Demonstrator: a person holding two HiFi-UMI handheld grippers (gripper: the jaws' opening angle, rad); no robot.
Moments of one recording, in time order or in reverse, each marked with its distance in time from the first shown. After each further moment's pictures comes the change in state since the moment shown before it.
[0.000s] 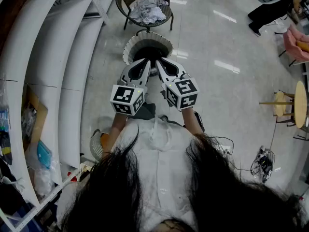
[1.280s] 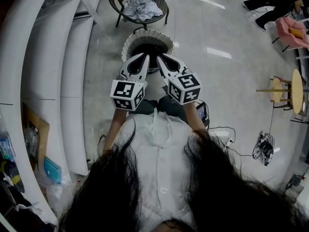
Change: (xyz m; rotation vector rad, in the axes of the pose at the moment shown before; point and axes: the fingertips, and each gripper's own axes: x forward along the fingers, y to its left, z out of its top) left arm 0.026 0.097 -0.005 -0.024 0.039 -0.067; right arm 0.089 0.001 -0.011 0.042 0.060 -0.081
